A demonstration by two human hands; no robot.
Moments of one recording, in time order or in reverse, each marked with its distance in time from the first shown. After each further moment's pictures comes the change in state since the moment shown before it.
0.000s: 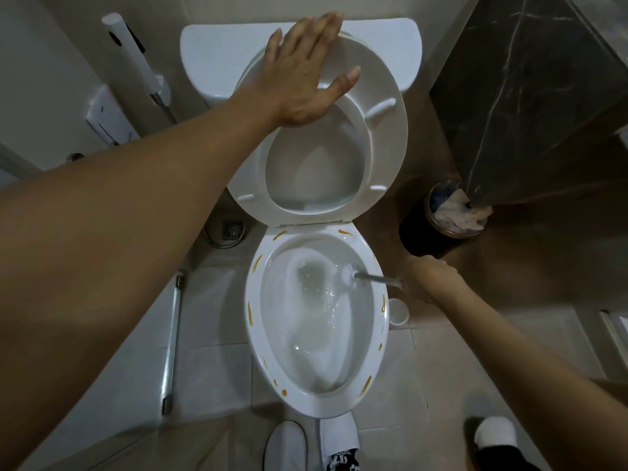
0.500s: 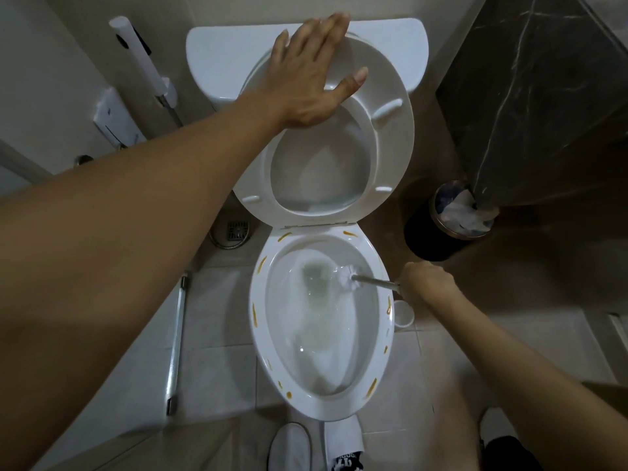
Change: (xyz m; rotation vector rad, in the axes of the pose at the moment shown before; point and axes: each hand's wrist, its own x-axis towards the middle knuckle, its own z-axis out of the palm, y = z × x) left_hand 0.002 -0.002 0.002 0.009 0.005 0.002; right_hand 0.014 -0.012 0.020 -0.014 0.064 0.004
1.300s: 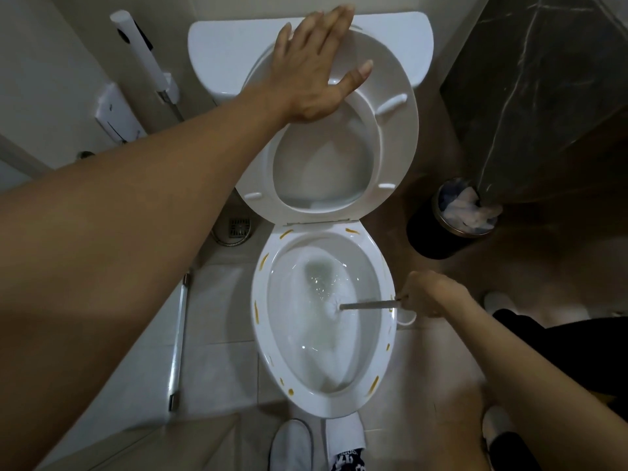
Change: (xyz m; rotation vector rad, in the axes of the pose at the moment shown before) left_hand -0.003 0.004 -0.002 -0.028 0.005 -0.016; right_hand 0.017 0.017 0.017 0.027 -0.161 -0.099
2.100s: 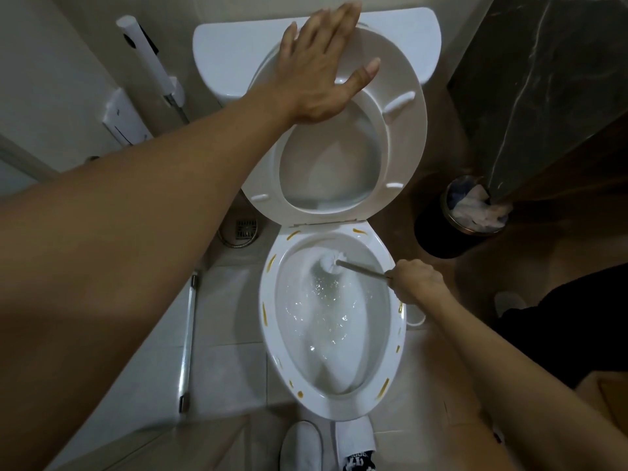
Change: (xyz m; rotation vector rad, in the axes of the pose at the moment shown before) left_hand 0.001 -0.001 0.000 0.010 -0.001 0.009; right_hand 0.021 -0.037 0.010 -0.048 0.233 0.014
